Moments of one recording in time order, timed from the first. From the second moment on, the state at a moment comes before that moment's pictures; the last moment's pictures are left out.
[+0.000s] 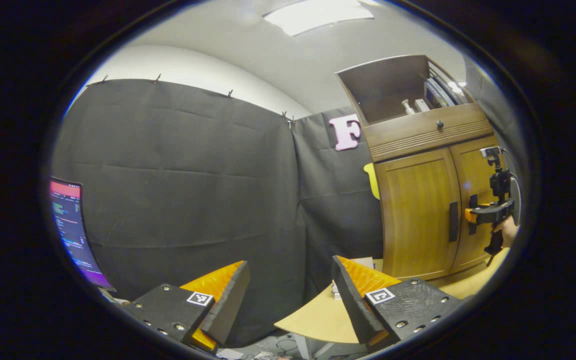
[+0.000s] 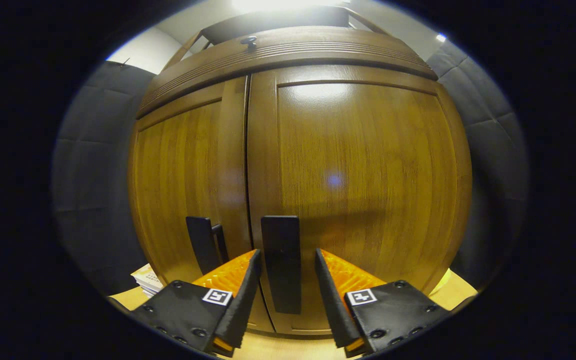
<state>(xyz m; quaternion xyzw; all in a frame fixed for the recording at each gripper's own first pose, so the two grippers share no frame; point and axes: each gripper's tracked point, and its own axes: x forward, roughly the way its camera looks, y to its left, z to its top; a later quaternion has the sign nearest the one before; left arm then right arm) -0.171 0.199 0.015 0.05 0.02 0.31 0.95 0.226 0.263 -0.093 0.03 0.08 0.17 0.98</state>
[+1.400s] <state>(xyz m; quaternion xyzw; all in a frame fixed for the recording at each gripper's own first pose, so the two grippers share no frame) -0.143 0.190 0.013 0.02 -0.01 0.17 0.98 0.148 0.229 -0.087 0.04 0.10 0.20 0.97</state>
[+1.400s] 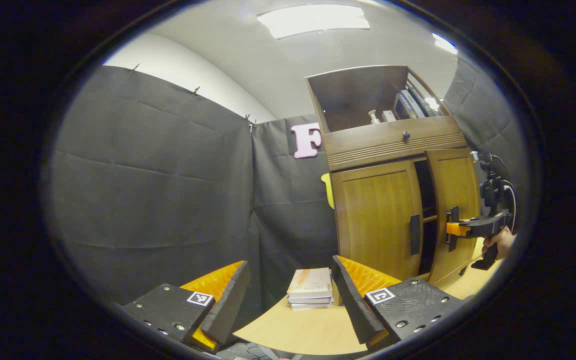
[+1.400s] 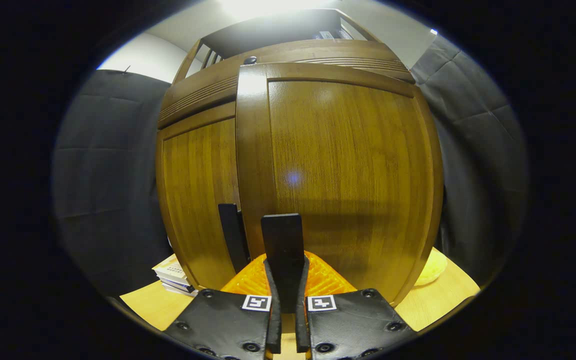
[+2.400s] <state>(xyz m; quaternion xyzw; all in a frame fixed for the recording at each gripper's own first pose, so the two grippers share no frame) -0.143 0.161 0.031 0.00 -0.04 0.02 1.00 0.074 0.133 -0.078 0.05 0.12 0.19 0.97</state>
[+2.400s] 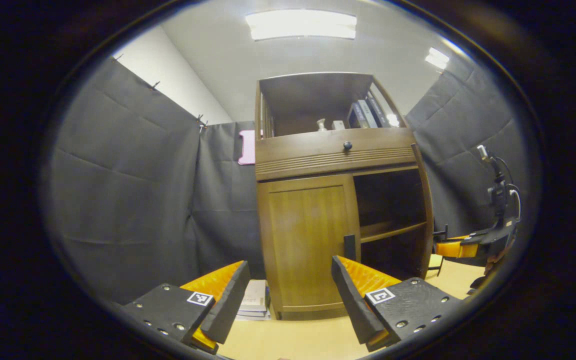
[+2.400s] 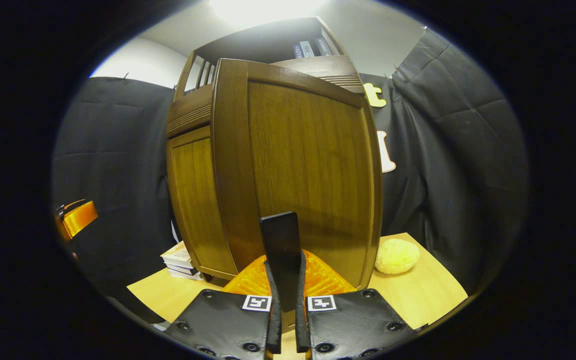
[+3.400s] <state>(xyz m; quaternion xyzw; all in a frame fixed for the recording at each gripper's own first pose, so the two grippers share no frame) -0.128 0.111 0.042 -0.02 -0.04 -0.06 1.00 0.049 0.034 -0.077 0.04 0.12 0.14 0.98</state>
